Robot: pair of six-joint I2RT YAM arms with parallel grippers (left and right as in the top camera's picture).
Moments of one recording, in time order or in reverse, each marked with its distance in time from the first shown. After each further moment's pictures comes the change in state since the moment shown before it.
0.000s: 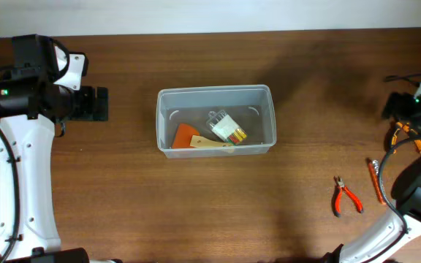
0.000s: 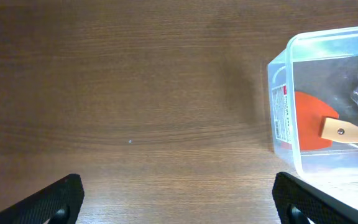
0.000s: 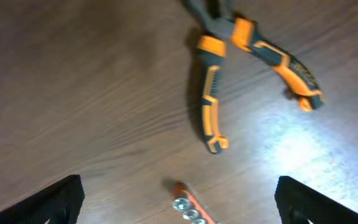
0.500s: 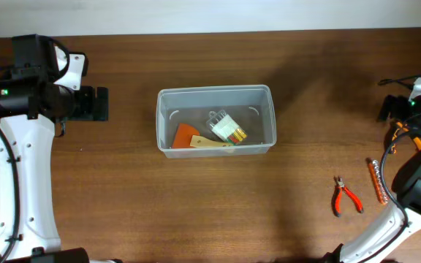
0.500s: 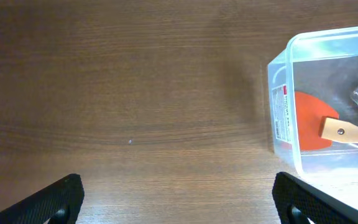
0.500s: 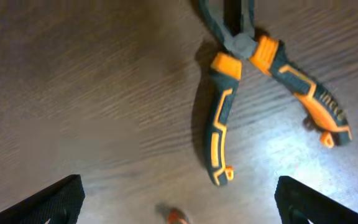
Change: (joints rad) left arm 0.000 0.000 0.000 0.000 0.000 0.000; right arm 0.000 0.071 0.000 0.066 -0.027 -0.084
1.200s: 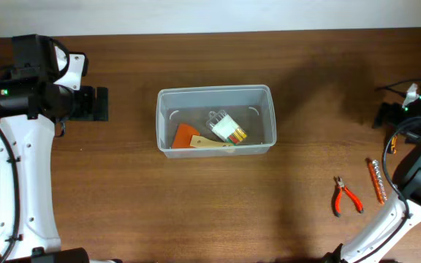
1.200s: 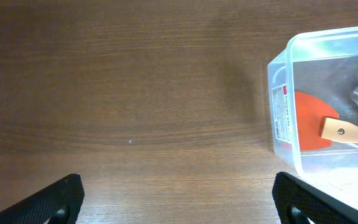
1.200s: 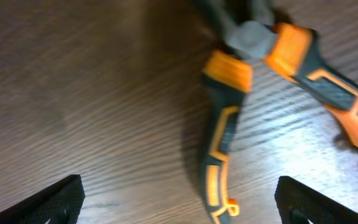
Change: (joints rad) left arm 0.000 0.000 0.000 0.000 0.000 0.000; right arm -0.024 0.104 0.000 0.020 0.004 0.016
